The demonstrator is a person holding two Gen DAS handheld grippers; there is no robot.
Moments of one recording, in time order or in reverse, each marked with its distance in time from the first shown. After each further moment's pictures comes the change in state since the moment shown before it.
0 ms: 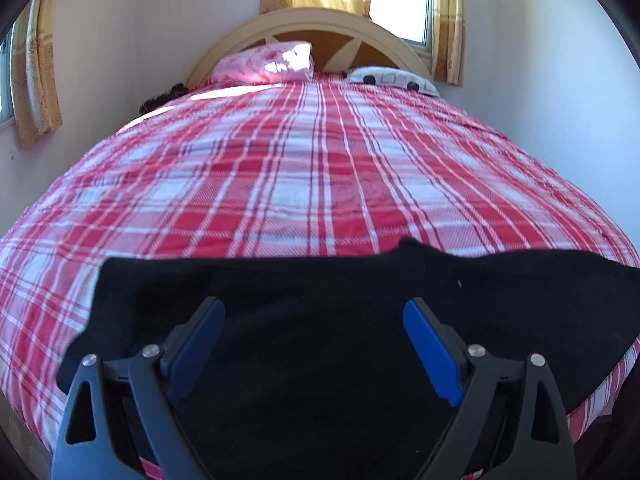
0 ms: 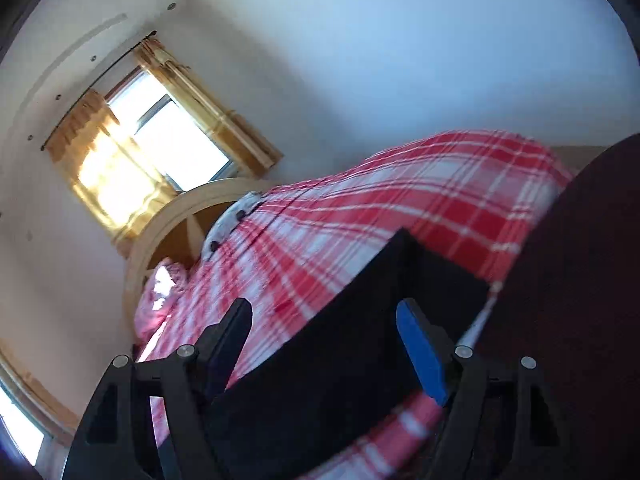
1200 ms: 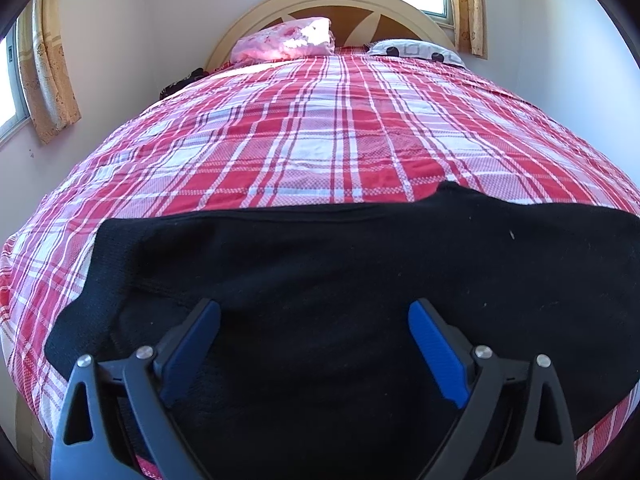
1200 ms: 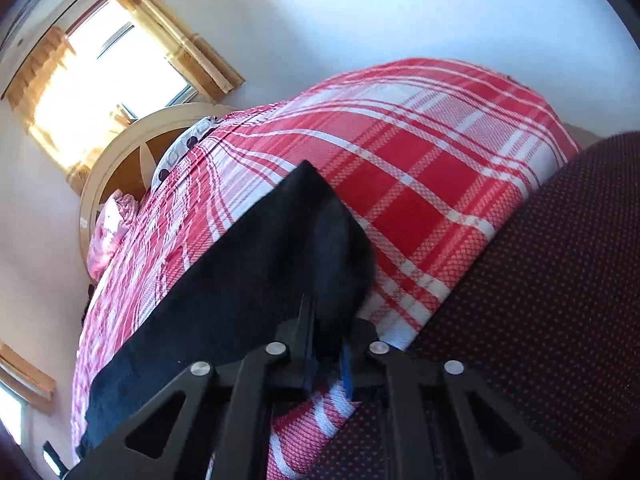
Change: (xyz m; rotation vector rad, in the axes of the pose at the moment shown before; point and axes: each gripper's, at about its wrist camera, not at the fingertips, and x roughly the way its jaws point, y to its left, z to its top) left arm 0.023 -0.002 -0.022 0.030 0.064 0.130; right arm 0.081 -0.058 -0.013 -0.088 0.274 -0.123
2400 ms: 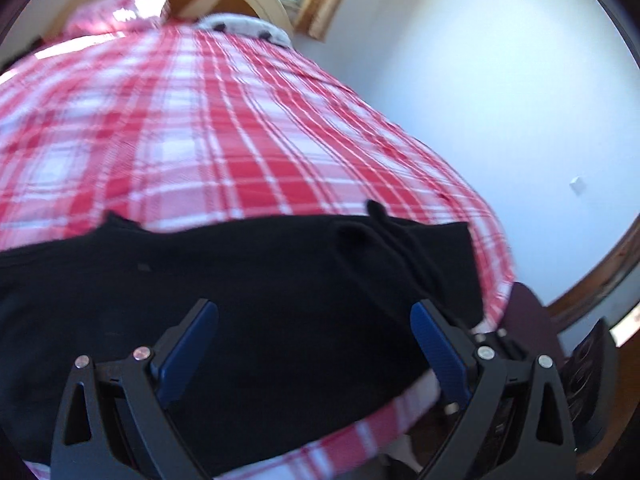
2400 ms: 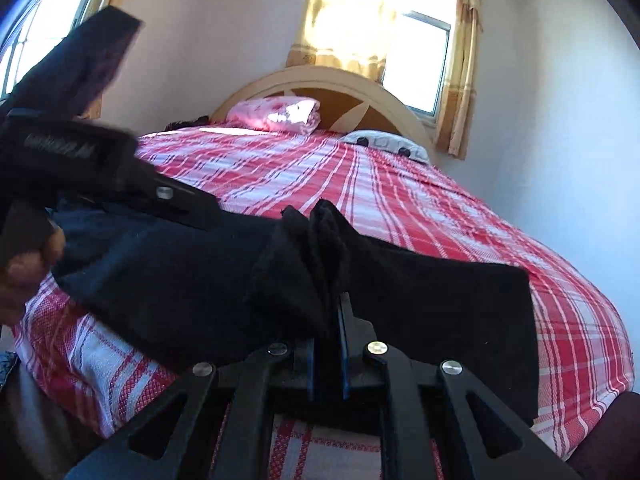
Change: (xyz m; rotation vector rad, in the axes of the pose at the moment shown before) left arm -0.045 -0.110 0.039 0.058 0.160 -0.755; right arm -0.052 0.288 -0.246 -0.992 -0.208 0.190
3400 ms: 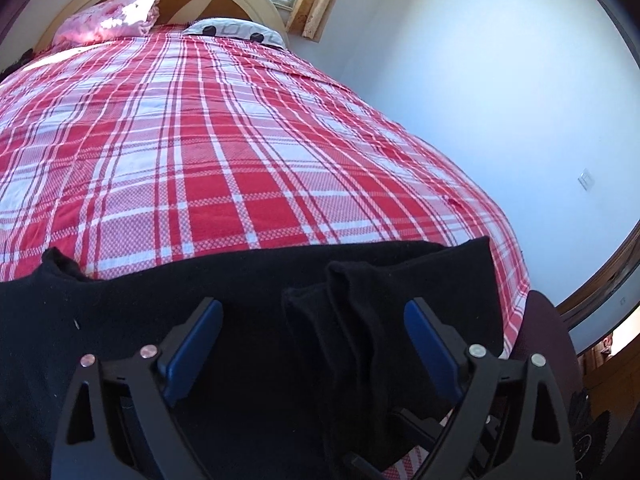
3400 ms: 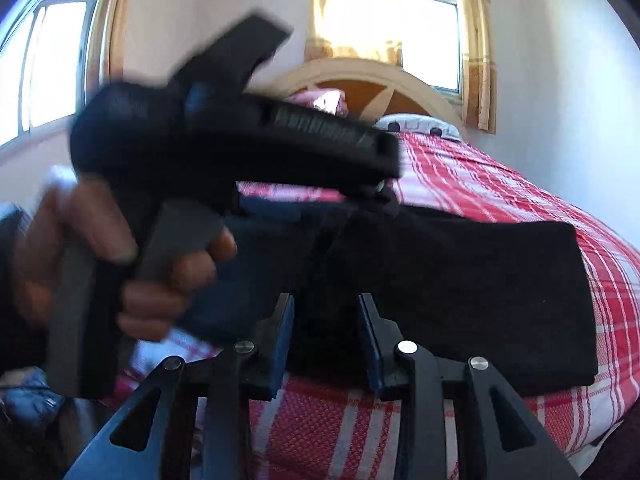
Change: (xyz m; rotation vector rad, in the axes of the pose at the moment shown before) left arm 0.042 -0.017 0.014 0.054 -0.030 0.063; right arm 0.015 0.012 -0.004 0.079 0.068 0.149
